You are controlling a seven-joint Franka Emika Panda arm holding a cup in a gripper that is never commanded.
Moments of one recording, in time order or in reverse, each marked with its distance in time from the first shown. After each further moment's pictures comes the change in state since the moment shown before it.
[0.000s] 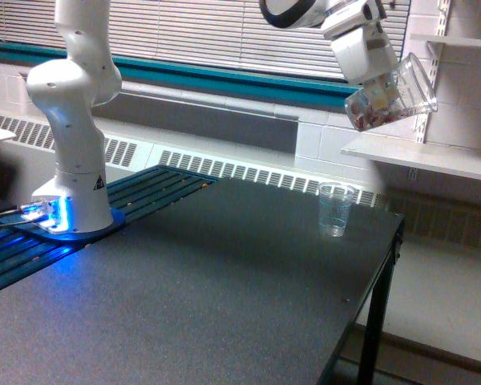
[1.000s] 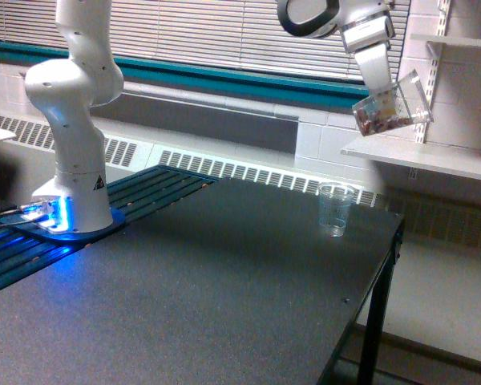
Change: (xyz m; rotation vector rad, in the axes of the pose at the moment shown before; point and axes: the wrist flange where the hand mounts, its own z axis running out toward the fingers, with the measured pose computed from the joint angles) arm -0.084 -0.058 0.024 -0.023 -0.096 -0.206
